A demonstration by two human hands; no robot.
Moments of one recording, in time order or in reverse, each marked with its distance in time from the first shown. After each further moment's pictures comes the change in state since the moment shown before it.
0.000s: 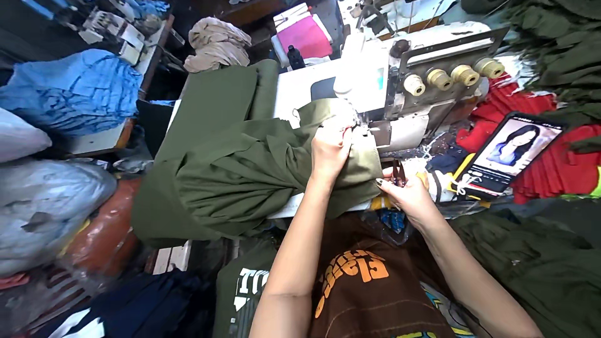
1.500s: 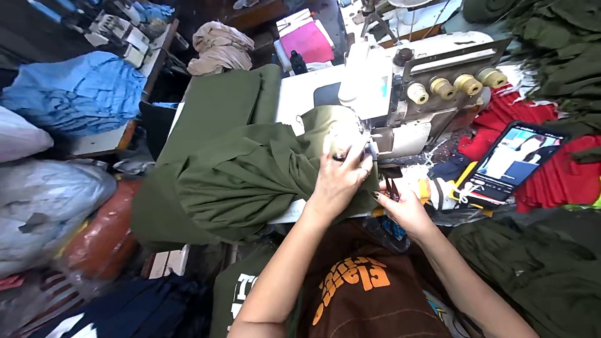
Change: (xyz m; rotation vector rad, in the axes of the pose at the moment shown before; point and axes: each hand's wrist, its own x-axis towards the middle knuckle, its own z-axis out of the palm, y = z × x) left_hand -0.026 0.033 -0.036 0.329 -0.283 0.375; right_hand -0.005 0.012 0.005 -0.069 -0.092 -0.010
